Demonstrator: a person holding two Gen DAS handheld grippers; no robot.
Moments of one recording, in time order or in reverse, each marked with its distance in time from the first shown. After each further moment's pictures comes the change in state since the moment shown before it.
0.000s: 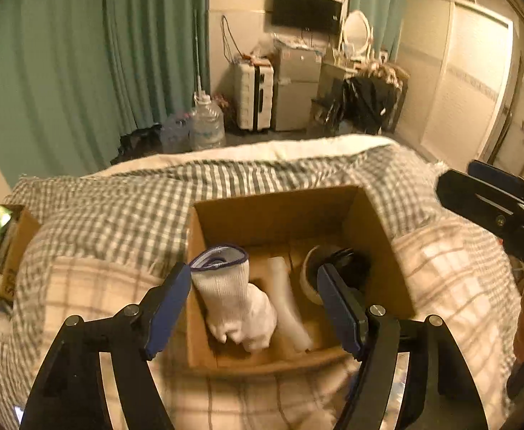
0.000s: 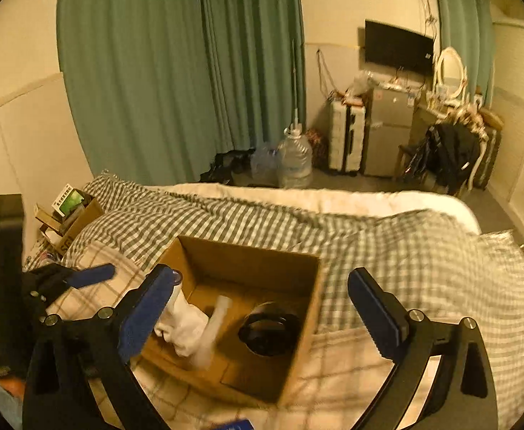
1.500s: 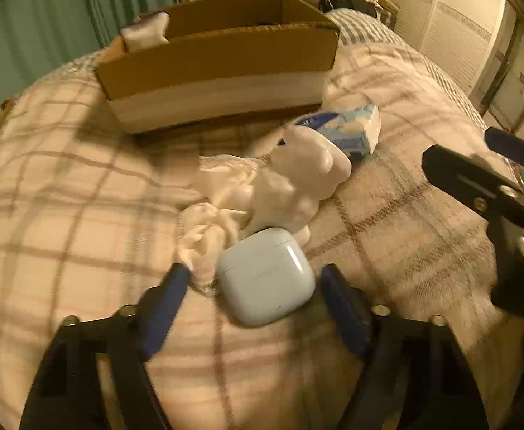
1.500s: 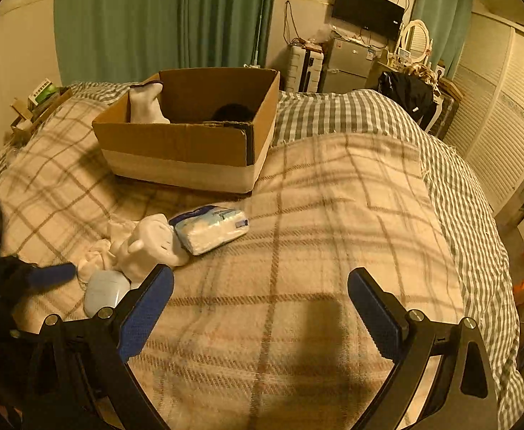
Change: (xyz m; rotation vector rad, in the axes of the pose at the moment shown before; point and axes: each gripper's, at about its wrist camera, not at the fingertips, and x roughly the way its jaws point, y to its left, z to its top) left arm 0.006 -0.083 -0.218 0.051 0.276 -0.021; right arm -0.051 0.021 -0.215 -0.030 0.213 -0.211
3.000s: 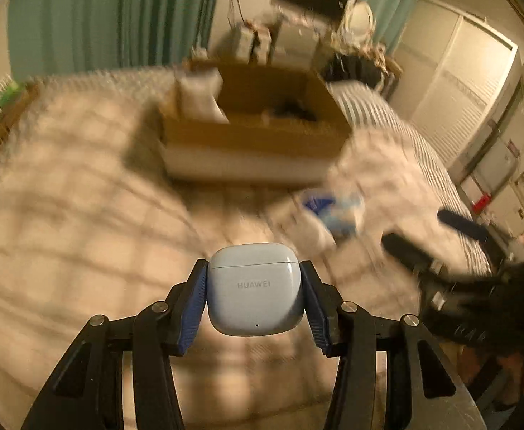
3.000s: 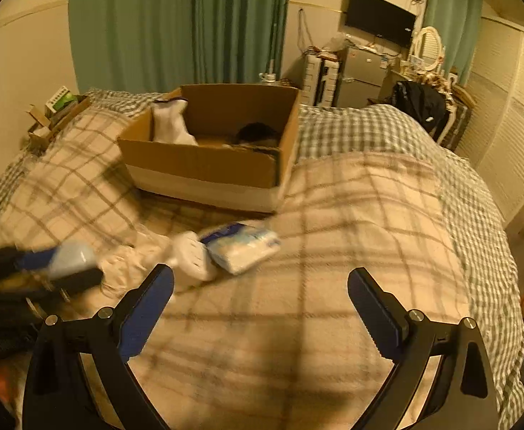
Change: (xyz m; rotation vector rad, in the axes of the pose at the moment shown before) left arm -0.085 0.060 0.017 -0.163 -0.193 -0.085; right arm -0.012 0.017 0.021 -0.014 -0.031 0.079
